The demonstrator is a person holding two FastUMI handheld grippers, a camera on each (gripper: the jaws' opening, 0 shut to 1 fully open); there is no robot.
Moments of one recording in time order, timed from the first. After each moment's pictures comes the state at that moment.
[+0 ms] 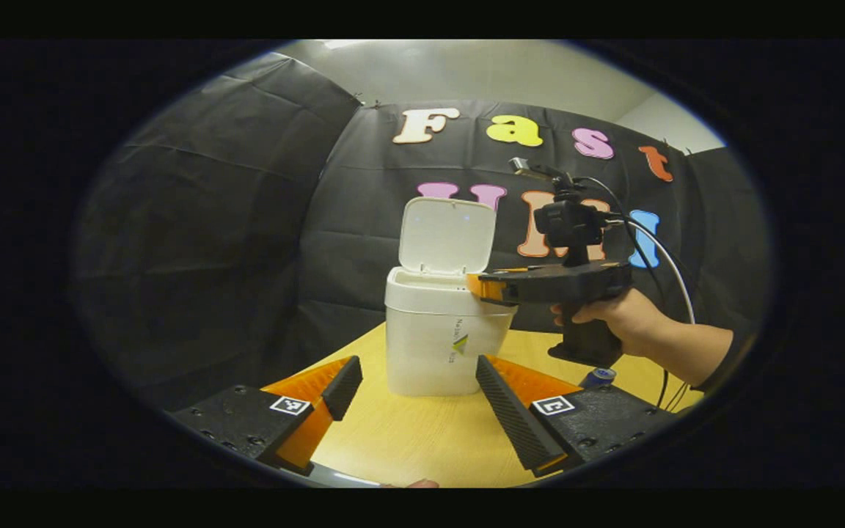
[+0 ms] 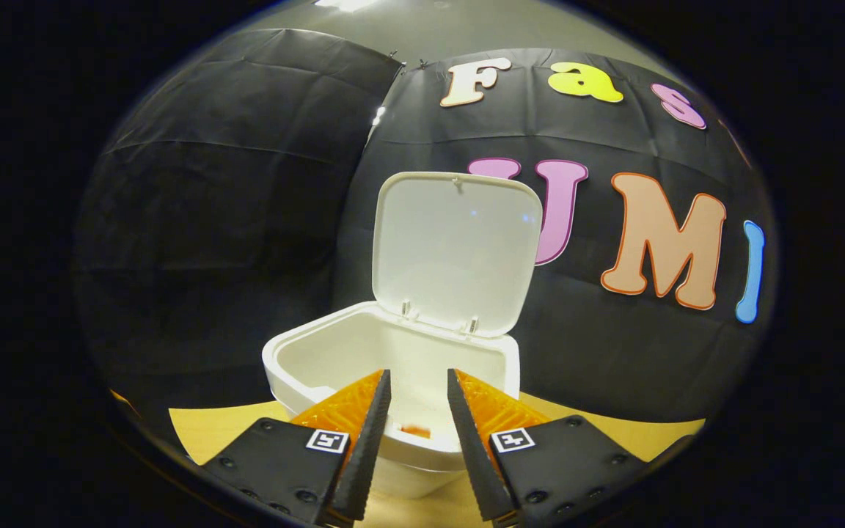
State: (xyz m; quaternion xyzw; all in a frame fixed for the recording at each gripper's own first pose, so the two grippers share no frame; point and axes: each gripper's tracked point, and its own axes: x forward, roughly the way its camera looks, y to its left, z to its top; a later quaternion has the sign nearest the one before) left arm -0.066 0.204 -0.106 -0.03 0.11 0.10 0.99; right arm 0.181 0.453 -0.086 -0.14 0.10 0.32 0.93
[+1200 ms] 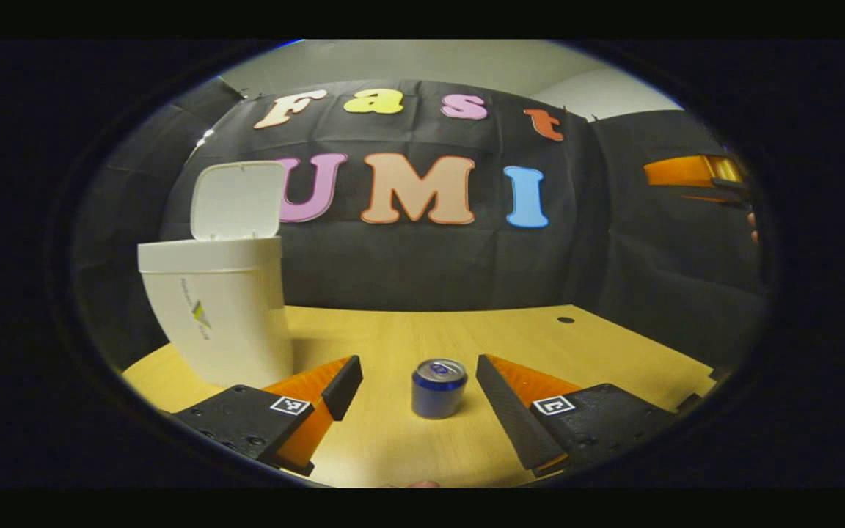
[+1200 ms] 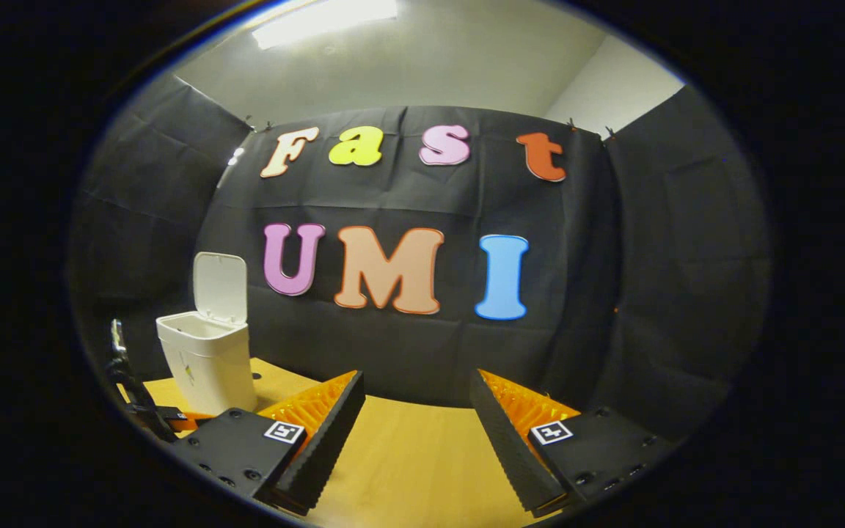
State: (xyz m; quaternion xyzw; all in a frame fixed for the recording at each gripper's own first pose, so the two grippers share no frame) left arm 0.029 -0.085 -0.238 0.00 0.15 -0.10 0.98; right arm 0.045 -0.074 -0.011 -0.05 0.01 0.02 1.00
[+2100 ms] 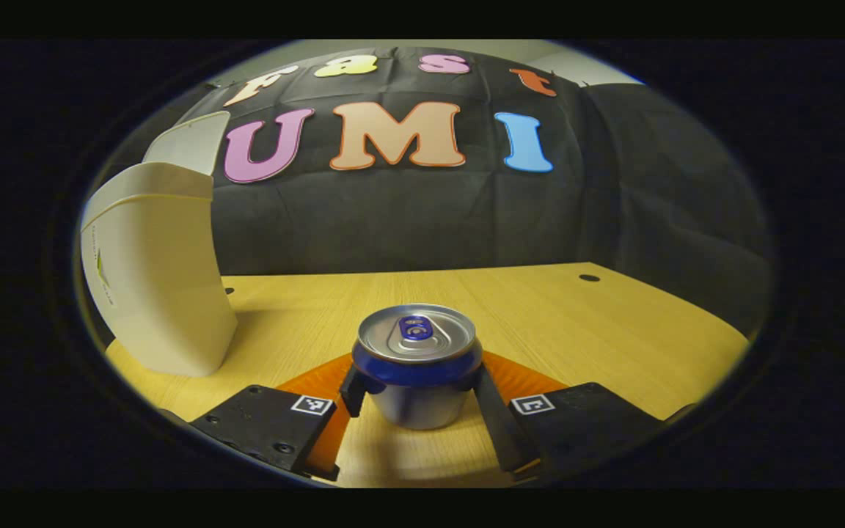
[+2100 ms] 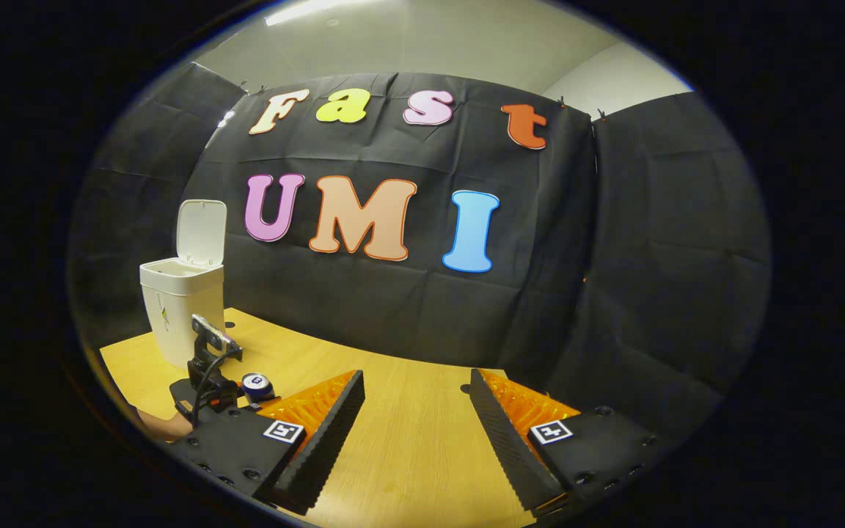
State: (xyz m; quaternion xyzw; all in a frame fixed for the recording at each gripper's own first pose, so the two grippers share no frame) left arm 0.096 -0.102 -0.307 0.03 0.20 -0.10 0.98; right arm 0.009 -0.105 -0.062 -0.09 0.08 0.00 0.99
